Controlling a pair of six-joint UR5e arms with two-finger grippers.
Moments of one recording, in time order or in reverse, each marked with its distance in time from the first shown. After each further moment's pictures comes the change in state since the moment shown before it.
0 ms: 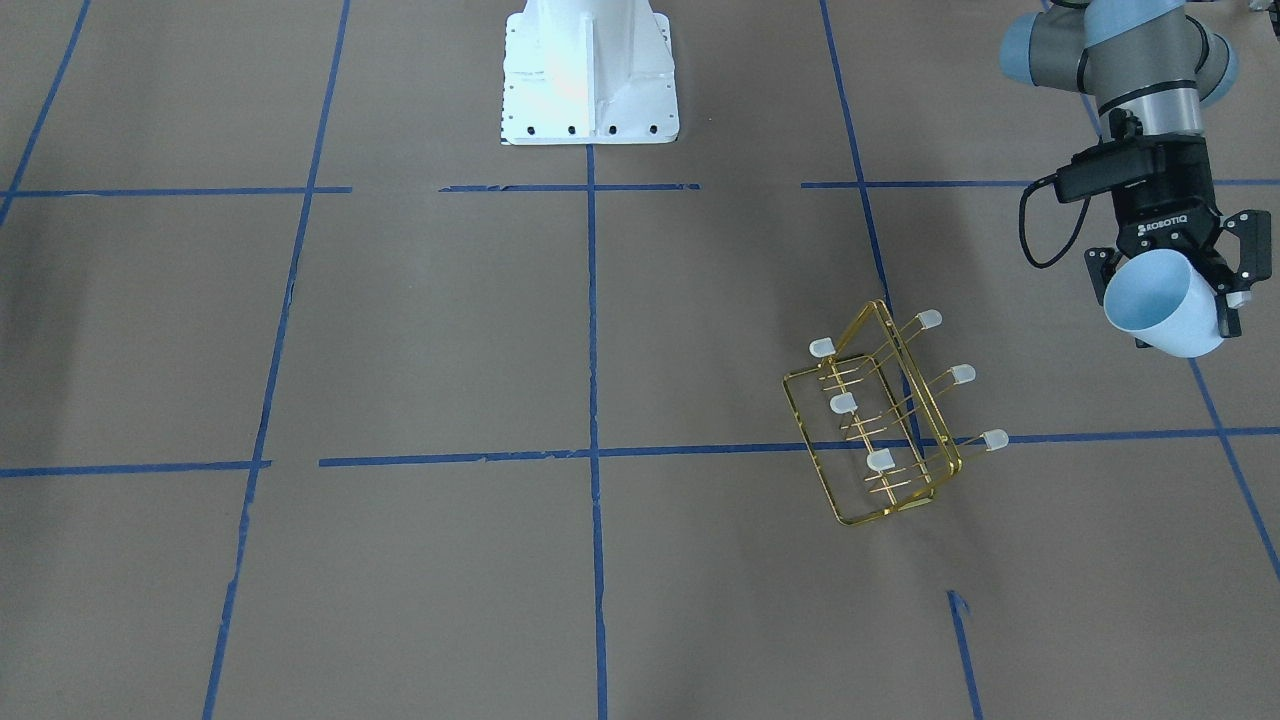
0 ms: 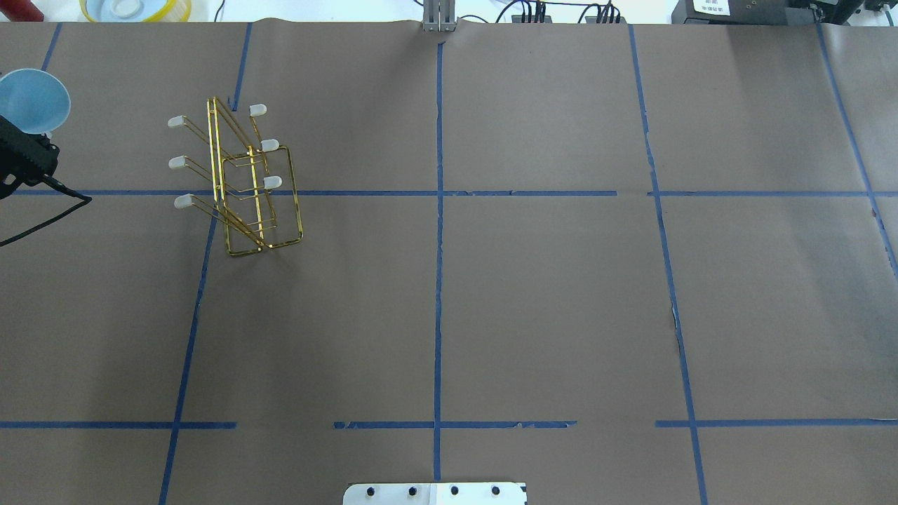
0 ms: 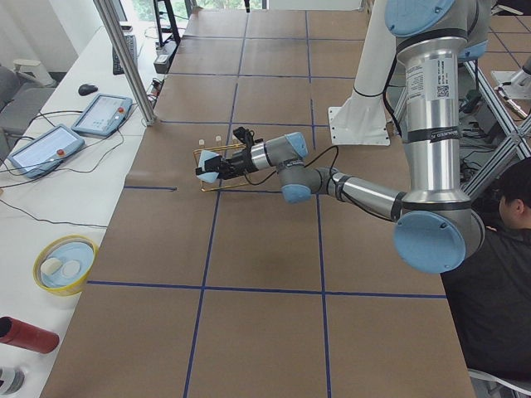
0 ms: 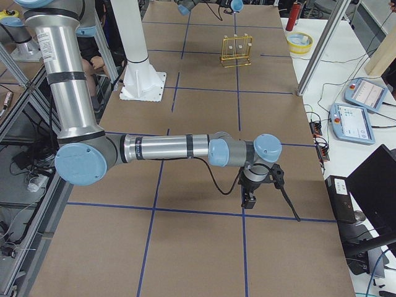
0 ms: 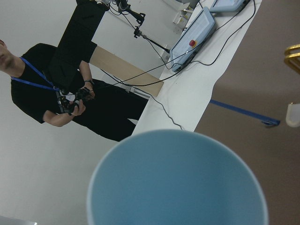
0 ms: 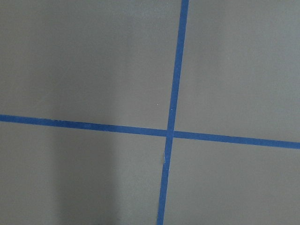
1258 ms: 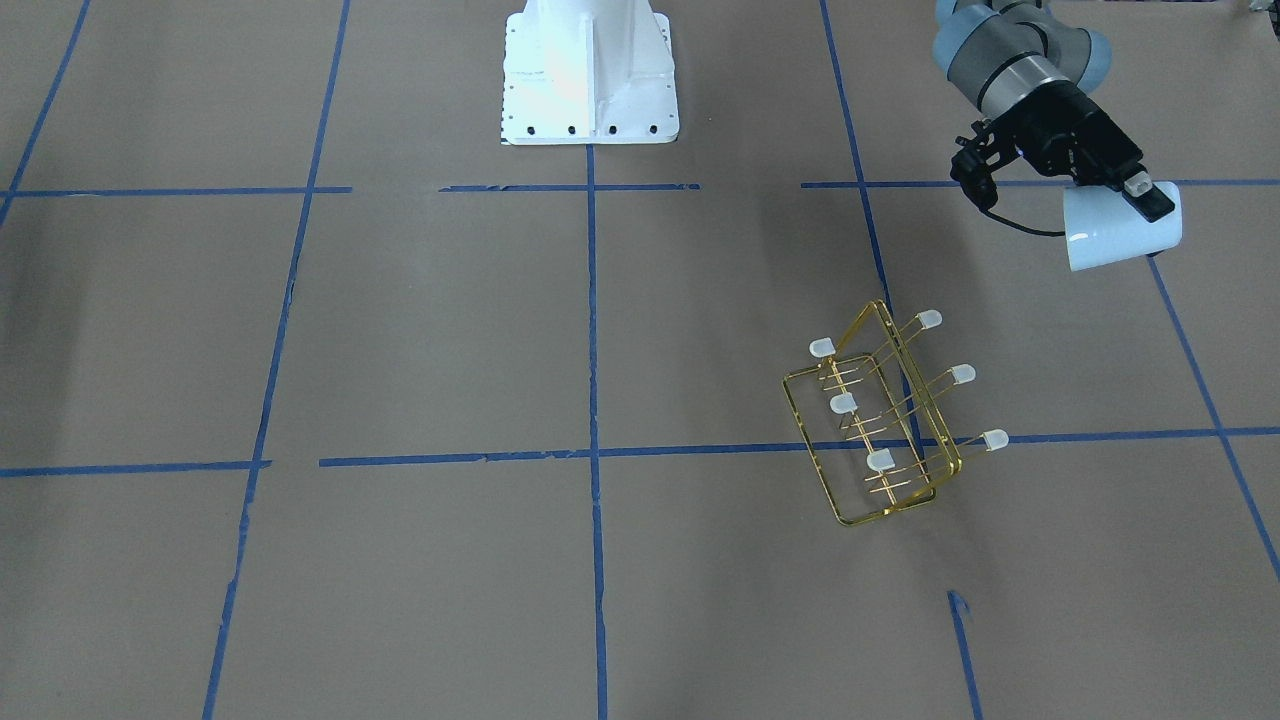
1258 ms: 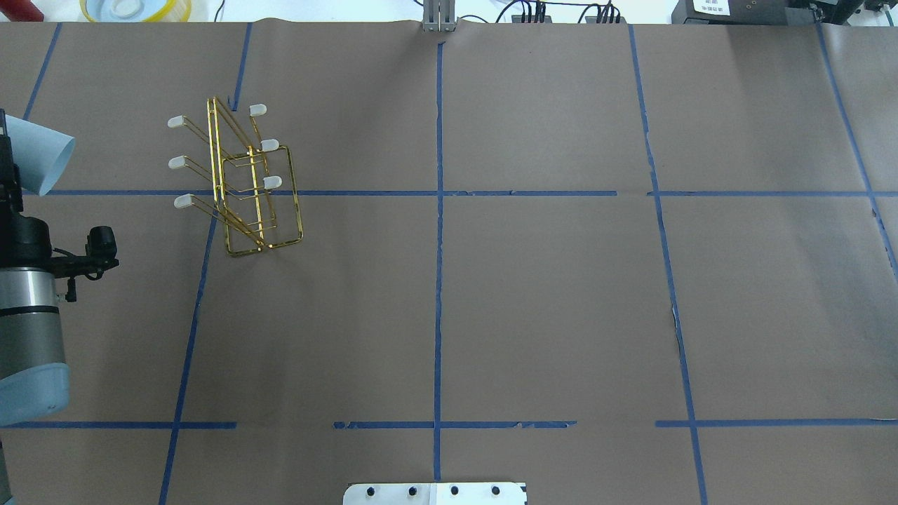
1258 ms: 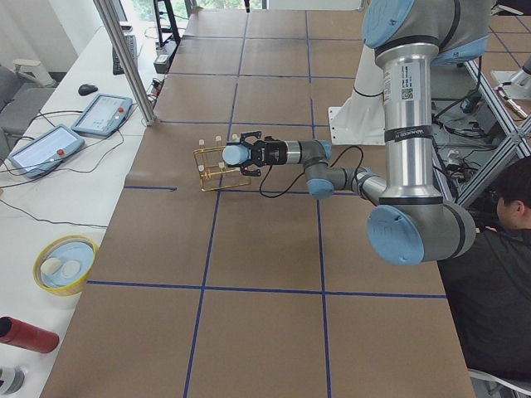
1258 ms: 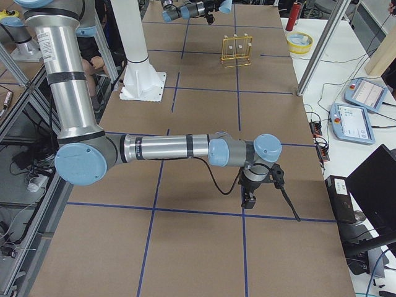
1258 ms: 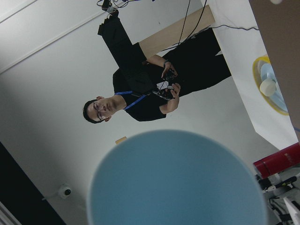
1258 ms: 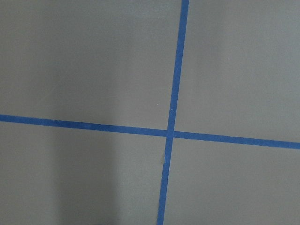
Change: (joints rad) left arm 0.368 0.024 -0.001 0.148 0.870 0.698; right arm 0.000 0.000 0.001 0.000 0.000 0.000
